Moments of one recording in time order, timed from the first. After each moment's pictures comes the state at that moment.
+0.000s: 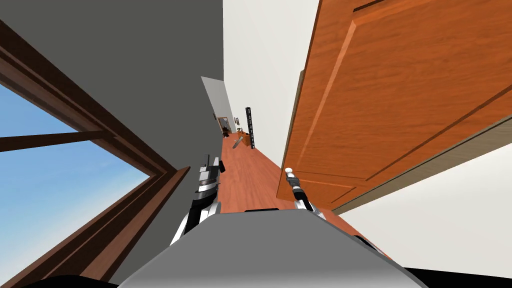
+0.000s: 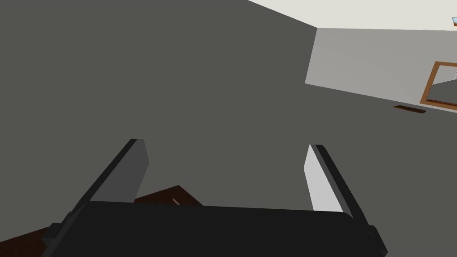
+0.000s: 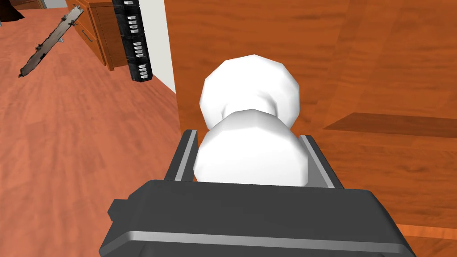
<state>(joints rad) -0.08 -0.23 -0.02 -0.63 -0.22 -0.81 -1.66</state>
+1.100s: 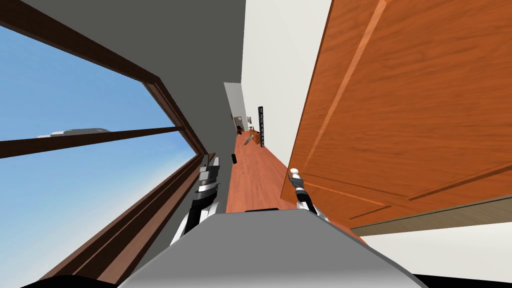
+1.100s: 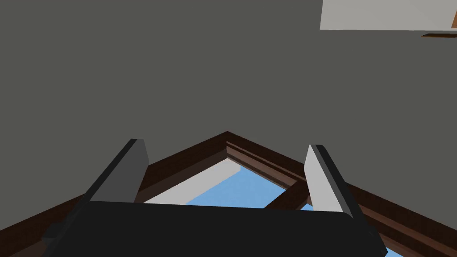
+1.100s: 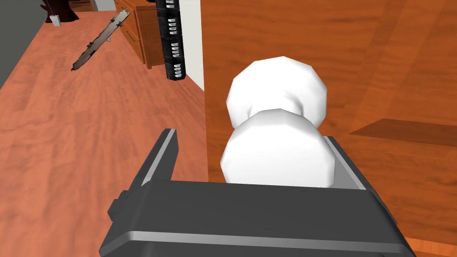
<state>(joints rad) -0.01 -0.23 -0.08 -0.72 -0.24 -0.79 -1.62</state>
